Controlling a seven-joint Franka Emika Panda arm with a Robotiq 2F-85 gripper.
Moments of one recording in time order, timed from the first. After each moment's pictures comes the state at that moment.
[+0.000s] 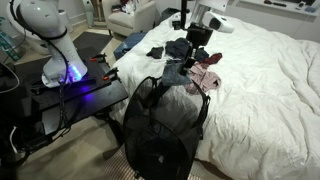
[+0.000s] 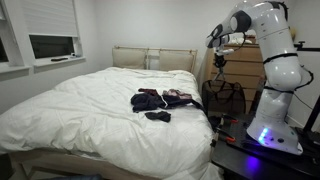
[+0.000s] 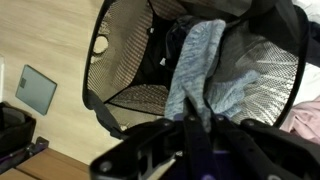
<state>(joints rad) -0.17 0.46 -0.87 -1.74 0.10 1.97 -0.19</state>
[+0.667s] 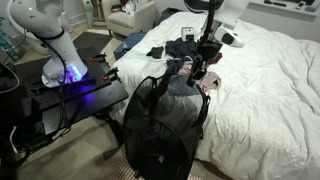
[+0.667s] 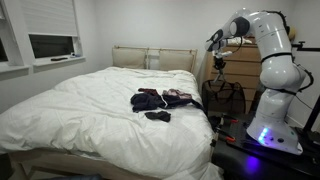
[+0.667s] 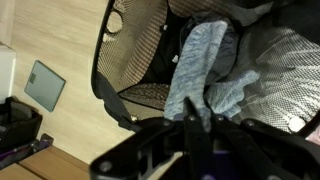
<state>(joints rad) -0.51 0.54 -0.53 -1.56 -0.05 1.94 -0.15</state>
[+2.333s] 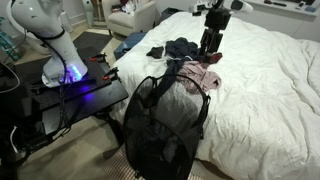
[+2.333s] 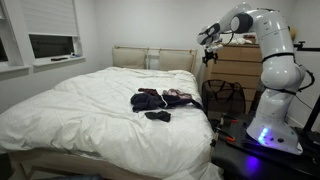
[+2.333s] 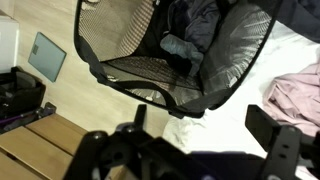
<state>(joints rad) -0.46 0.48 -0.41 -1.48 -0.14 1.89 -0.02</state>
